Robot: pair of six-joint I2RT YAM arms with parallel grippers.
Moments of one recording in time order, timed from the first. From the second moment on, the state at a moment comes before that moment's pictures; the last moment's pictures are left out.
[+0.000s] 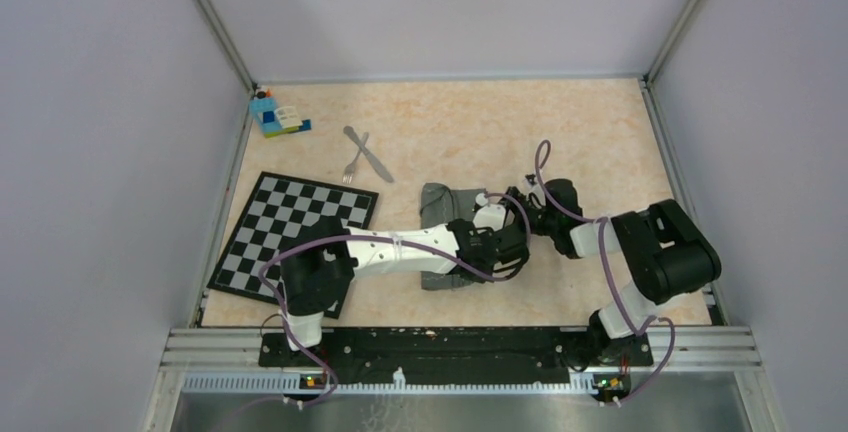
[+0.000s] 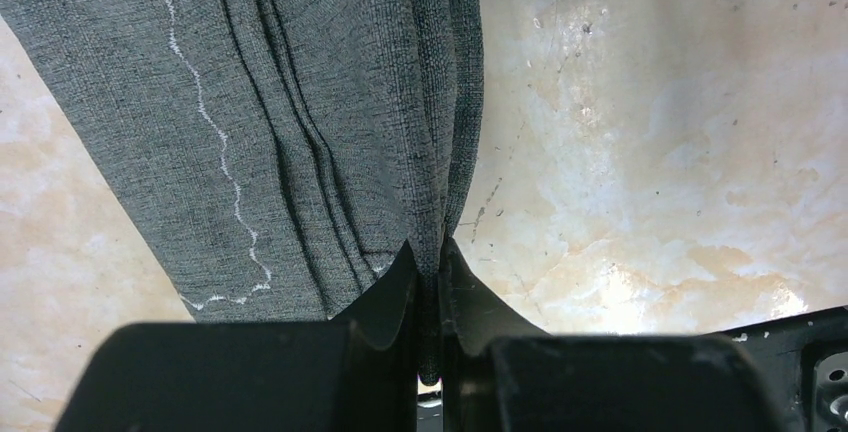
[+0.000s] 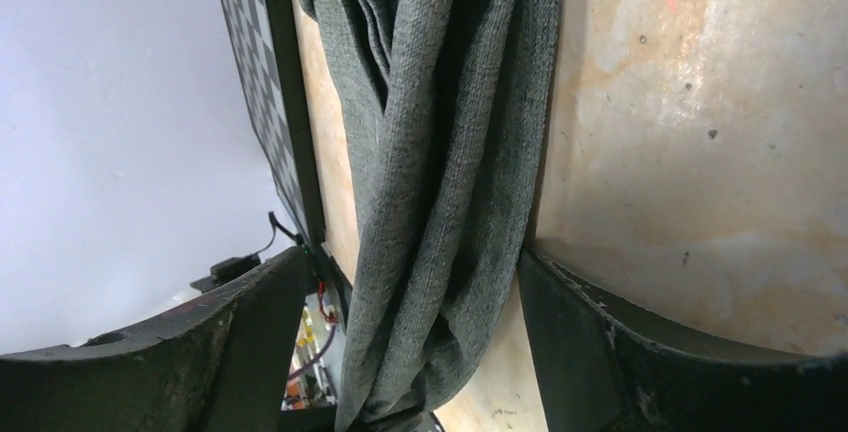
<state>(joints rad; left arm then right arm) -1.25 1.87 1.36 -0.74 -0.38 -0.94 0.32 1.59 0.43 0.53 -0.71 0.96</state>
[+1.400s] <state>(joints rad) -1.24 1.84 1.26 -0.33 -0.20 -0.89 0.29 1.51 0.74 -0.06 -0.33 0.55</state>
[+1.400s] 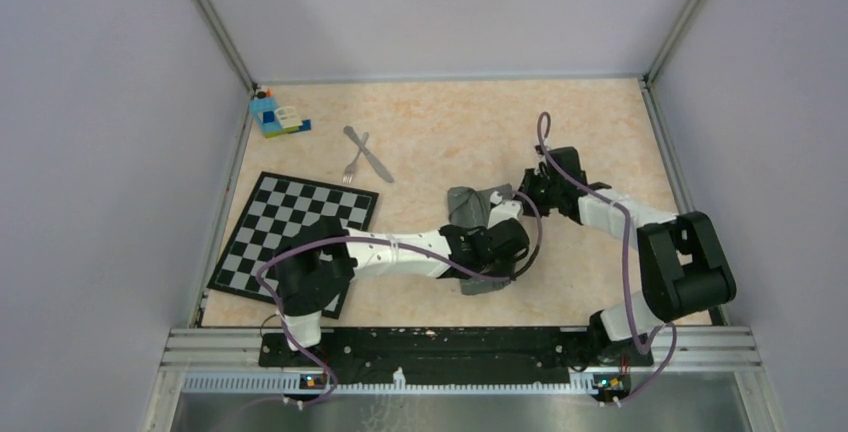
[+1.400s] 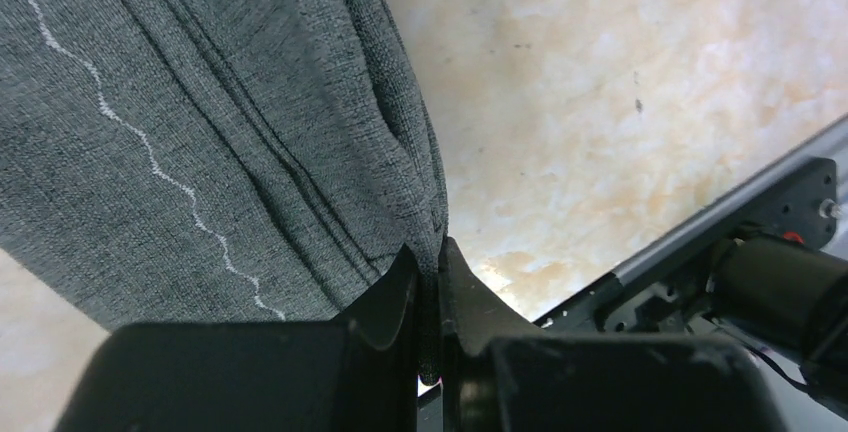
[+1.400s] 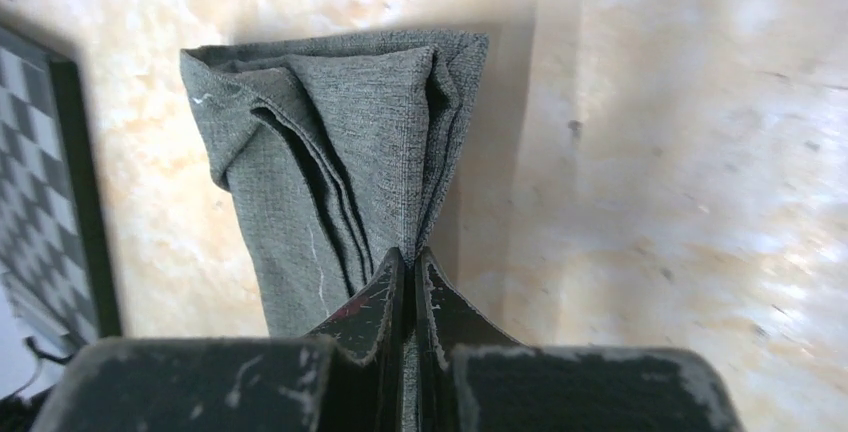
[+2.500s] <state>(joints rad) -1.21 1.56 0.44 0.69 -0.06 -1.00 0.74 1.83 1.35 -0.79 0.22 0.75</state>
